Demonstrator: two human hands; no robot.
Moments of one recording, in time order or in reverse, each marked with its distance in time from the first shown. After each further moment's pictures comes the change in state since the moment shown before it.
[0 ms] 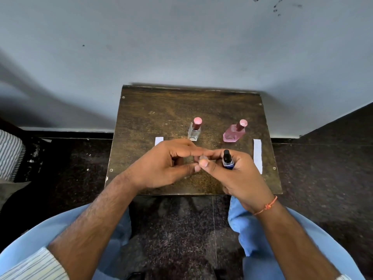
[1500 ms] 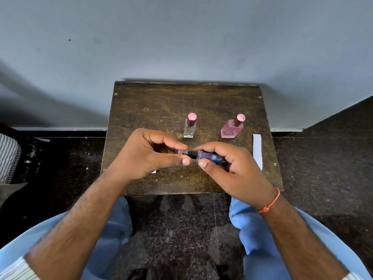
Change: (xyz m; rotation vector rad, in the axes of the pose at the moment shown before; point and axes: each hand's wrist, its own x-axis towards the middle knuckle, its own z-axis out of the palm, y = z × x) left_hand -0.004 0.009 -0.010 -0.289 0.274 -0.182; right_hand 0.014 0.020 -0.022 -0.442 -0.073 -0.319
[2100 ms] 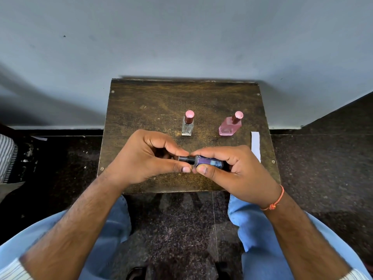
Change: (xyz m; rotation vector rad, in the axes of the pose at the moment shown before) left_hand -0.003 -0.001 0.002 0.078 -0.113 0.113; right_hand -0.003 0.005 -0.009 -0.010 -0.062 -0.083
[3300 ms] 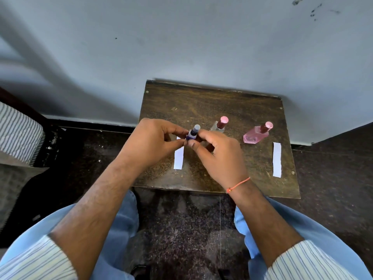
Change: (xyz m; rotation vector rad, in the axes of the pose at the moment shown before) left_hand -0.018 -0.004 -0.055 0.543 0.276 -0.183; right_hand 0.072 -0.017 0.085 -0.345 0.339 0.009
